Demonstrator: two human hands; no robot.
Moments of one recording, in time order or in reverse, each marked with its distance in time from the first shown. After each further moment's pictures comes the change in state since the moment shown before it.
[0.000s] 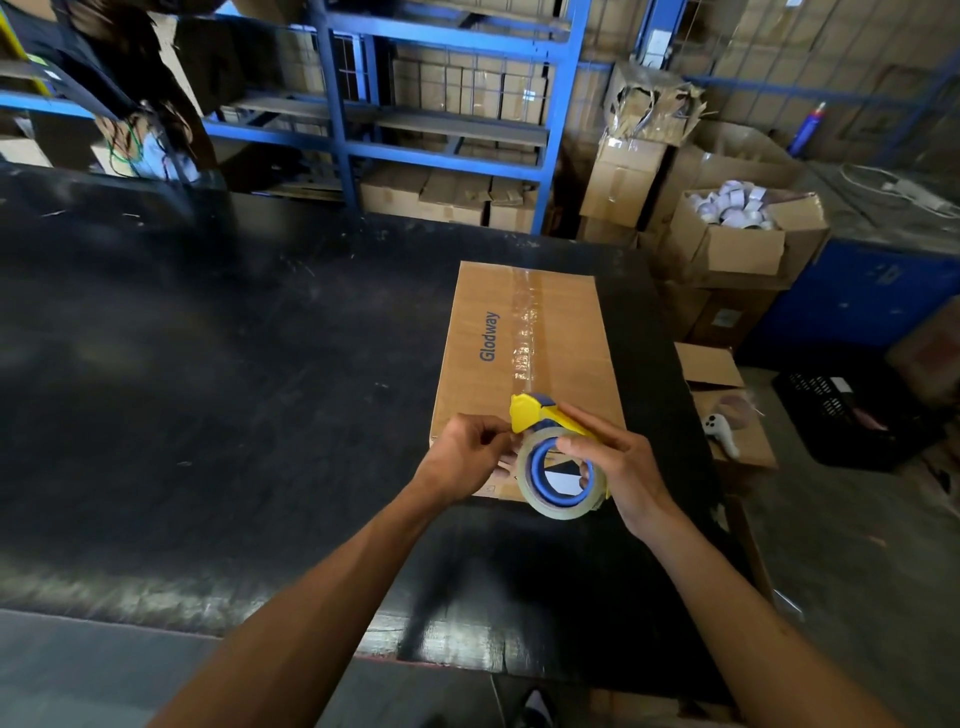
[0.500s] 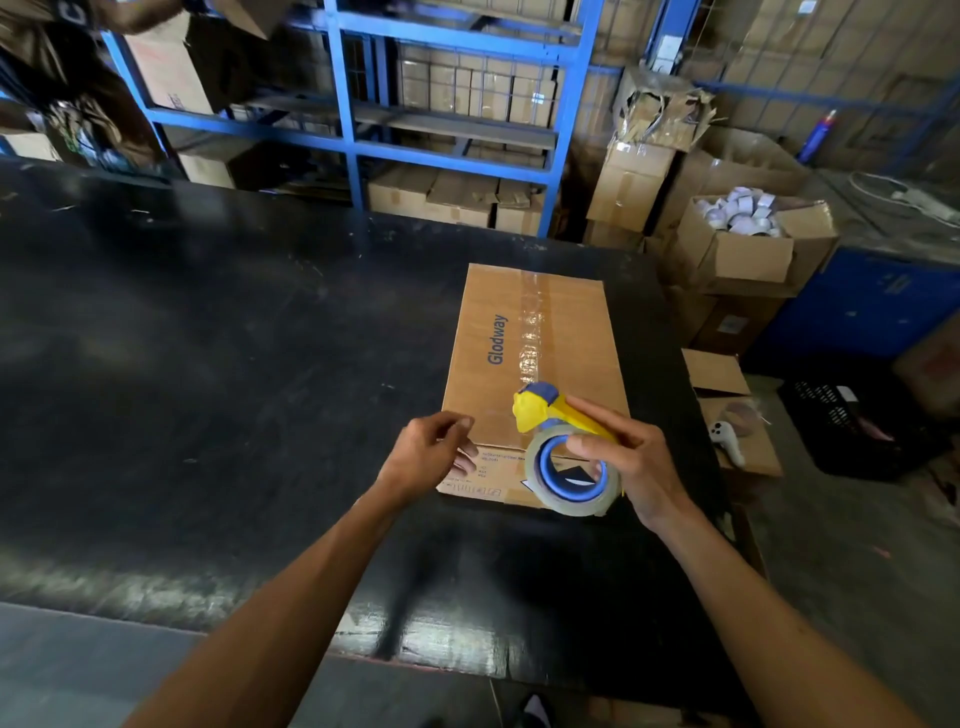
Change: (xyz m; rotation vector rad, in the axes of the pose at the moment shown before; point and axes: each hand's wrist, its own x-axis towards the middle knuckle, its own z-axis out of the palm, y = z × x) left_hand 0.007 -0.033 -0.042 -0.090 0.101 -0.118; right_hand 0.001 -0.017 -0.001 -0.012 -0.092 -0.109
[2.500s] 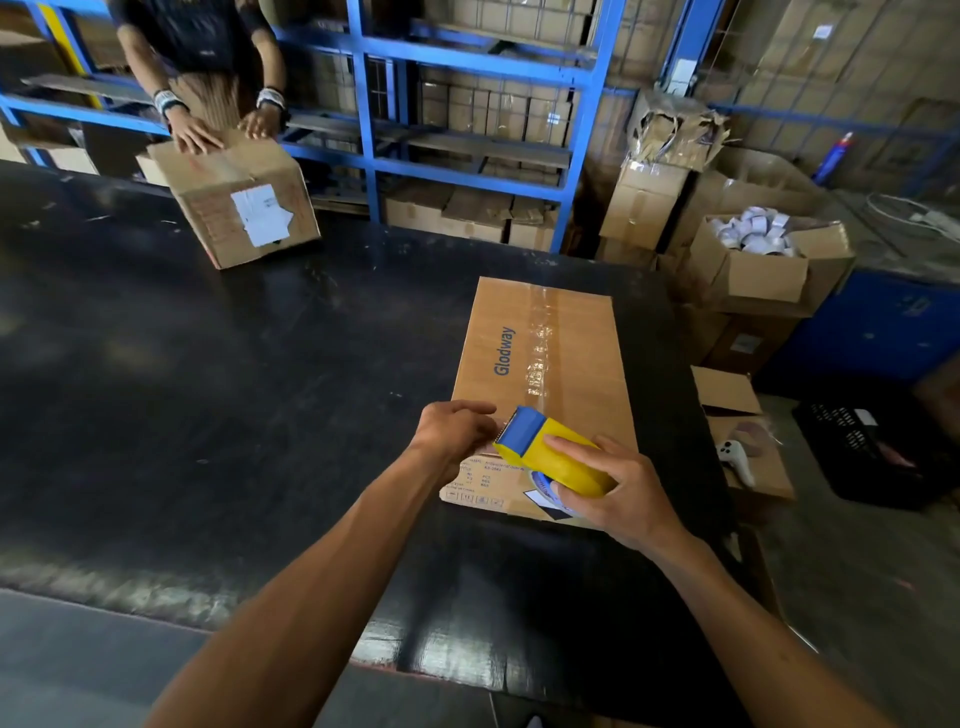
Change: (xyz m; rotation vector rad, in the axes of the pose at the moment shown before) left_hand 0.003 0.056 0.024 -0.348 0.151 -0.298; right_hand 0.007 0.050 -0.015 -0.634 -0.088 -0.387
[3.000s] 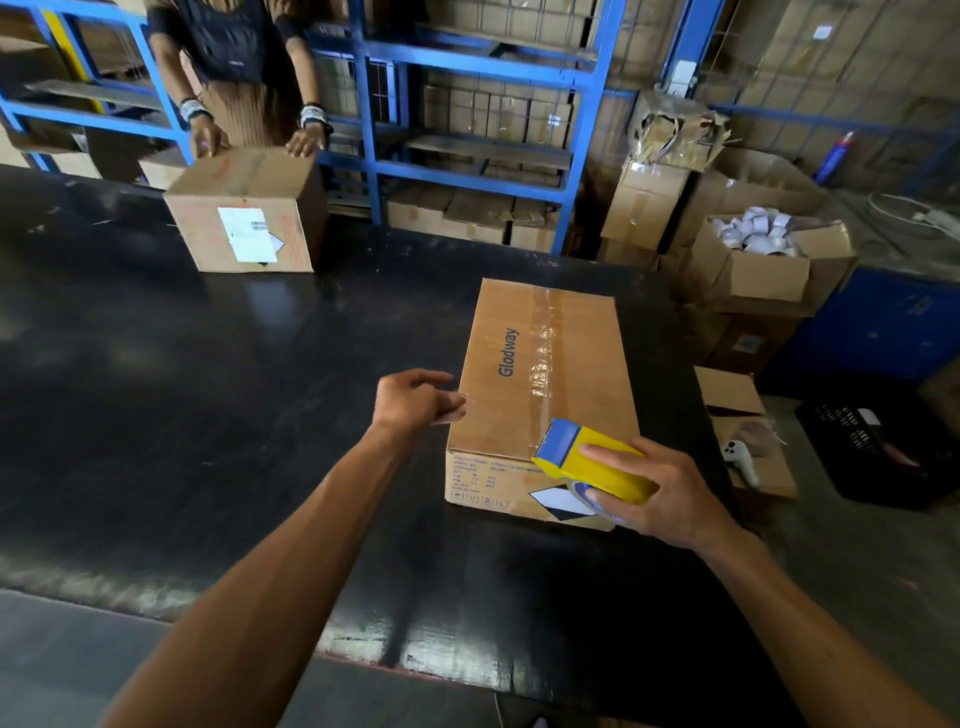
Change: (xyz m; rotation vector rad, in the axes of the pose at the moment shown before) left_hand 0.020 0.025 -0.048 0.007 0.100 0.161; right_hand -0.008 0.013 -0.039 -0.240 -0.029 -0.059
